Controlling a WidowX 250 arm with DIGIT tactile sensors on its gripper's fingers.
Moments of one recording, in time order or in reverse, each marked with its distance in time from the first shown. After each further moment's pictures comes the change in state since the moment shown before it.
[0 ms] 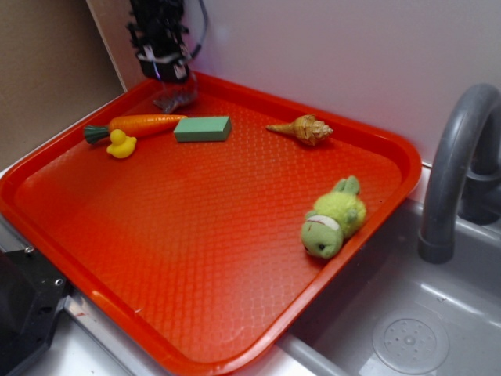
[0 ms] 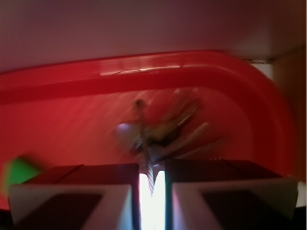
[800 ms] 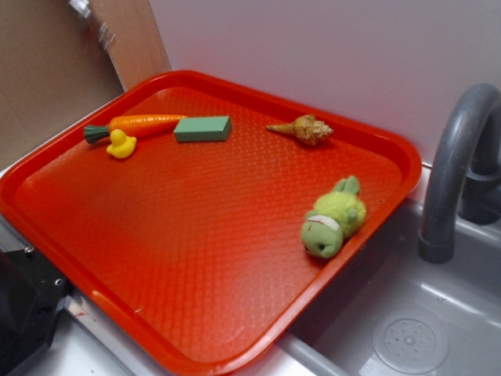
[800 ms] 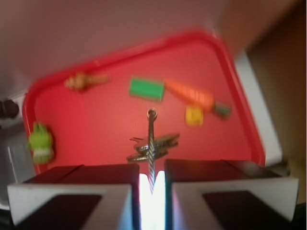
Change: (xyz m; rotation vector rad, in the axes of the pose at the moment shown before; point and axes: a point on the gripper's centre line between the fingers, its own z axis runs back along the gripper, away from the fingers) arm -0.146 -0.088 0.137 -0.032 -0.100 0.258
